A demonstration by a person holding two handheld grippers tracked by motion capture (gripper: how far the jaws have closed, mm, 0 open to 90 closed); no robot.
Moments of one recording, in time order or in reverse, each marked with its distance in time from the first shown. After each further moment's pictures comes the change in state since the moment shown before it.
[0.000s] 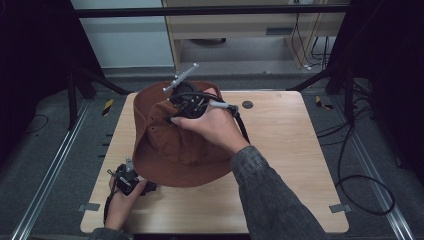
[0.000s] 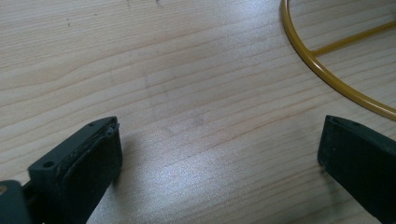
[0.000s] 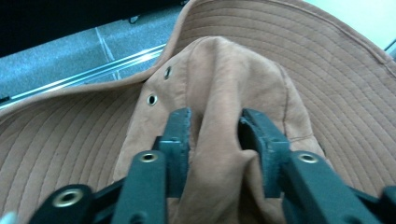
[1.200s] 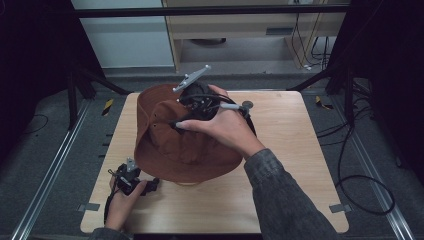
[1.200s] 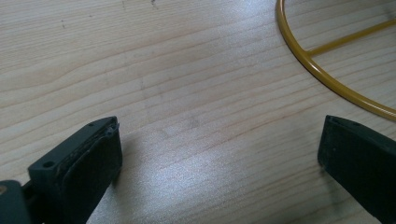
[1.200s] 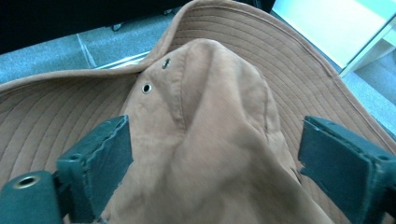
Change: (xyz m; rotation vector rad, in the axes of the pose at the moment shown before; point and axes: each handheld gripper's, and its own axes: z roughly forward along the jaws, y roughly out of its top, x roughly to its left) left arm -0.001 0.001 0.001 -0.001 -0.011 0.004; right arm -0.002 -0.012 -0.022 -0.047 -0.078 -0.017
